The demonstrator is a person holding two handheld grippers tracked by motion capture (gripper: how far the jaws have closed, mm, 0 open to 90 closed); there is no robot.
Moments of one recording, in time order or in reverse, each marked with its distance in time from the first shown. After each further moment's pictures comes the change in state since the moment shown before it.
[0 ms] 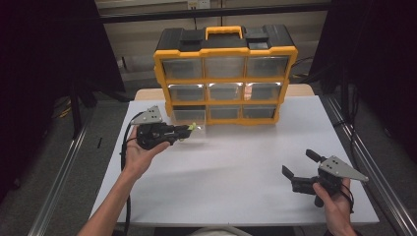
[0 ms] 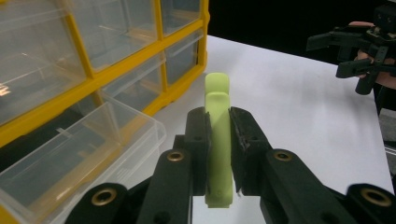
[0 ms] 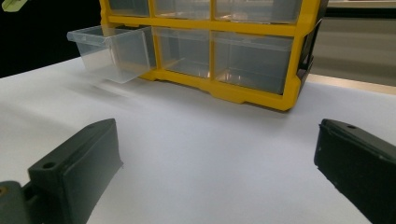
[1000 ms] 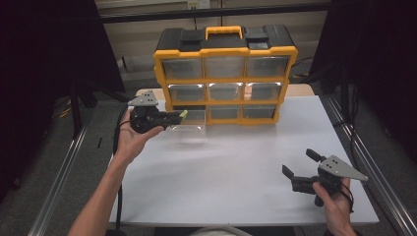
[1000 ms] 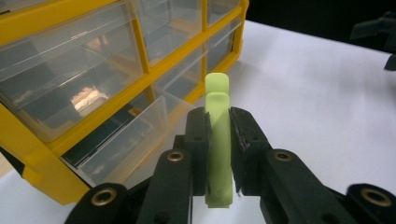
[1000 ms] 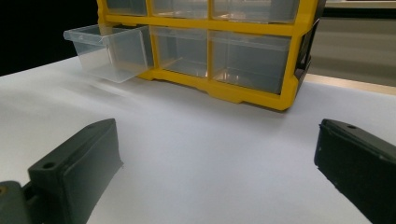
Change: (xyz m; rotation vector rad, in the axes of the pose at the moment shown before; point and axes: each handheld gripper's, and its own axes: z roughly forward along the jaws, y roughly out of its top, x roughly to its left) left arm 0.036 0.022 -0.002 0.105 0.058 0.012; right arm -0.001 0.000 0.001 0.002 -0.006 -0.003
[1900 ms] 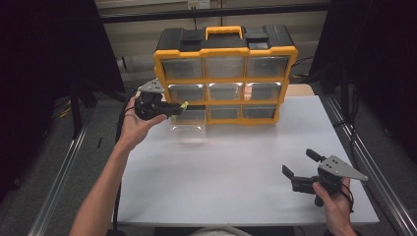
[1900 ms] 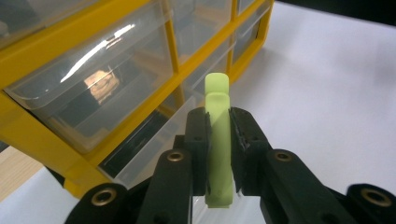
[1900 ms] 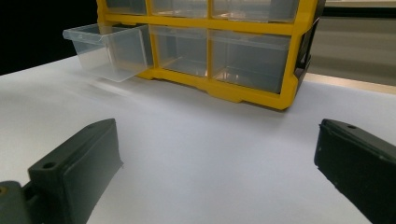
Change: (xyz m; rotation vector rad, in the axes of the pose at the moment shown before) left arm 0.025 0.022 0.014 0.110 0.036 0.015; right arm 0.000 0.000 0.000 0.002 0.000 0.002
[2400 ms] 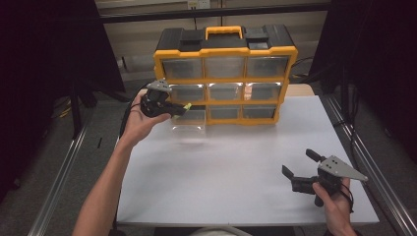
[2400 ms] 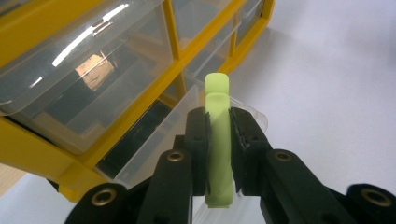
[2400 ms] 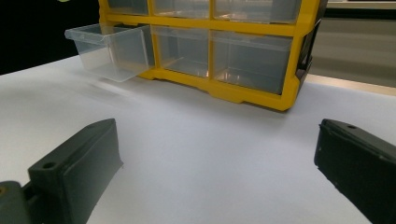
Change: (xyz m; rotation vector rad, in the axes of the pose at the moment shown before) left arm 0.005 0.006 0.018 0.082 -0.004 0.018; right arm 0.001 0.000 0.000 -0.001 0.005 -0.007
